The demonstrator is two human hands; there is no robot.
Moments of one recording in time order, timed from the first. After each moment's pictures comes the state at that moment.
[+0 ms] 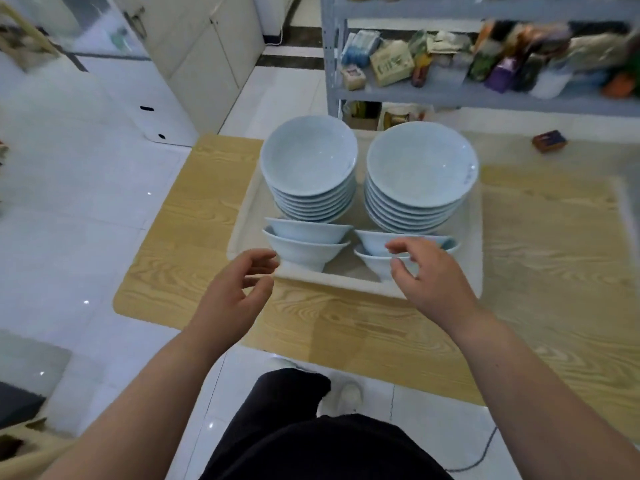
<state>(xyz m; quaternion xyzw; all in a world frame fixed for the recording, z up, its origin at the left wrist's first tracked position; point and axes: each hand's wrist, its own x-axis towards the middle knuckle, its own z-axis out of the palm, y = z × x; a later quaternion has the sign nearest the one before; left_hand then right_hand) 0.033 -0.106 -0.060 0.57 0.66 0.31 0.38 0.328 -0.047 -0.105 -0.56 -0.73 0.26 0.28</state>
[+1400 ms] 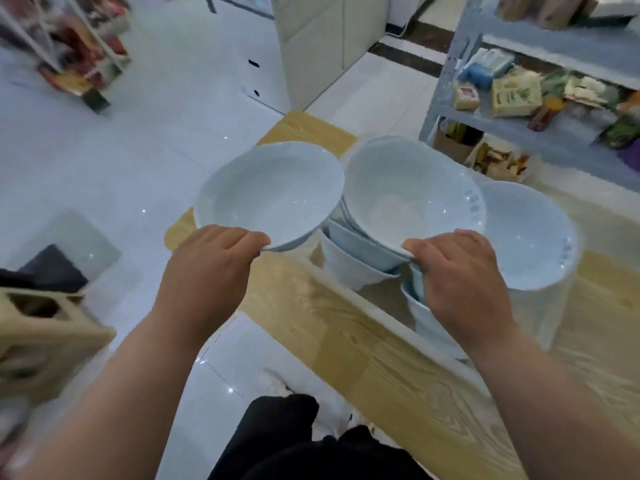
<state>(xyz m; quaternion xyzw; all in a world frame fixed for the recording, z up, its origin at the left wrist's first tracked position) -0.016 -0.123 -0.032 0.64 0.75 0.12 -0.08 0.274 0.028 -0.061 -0.35 -0.91 0.01 0.22</state>
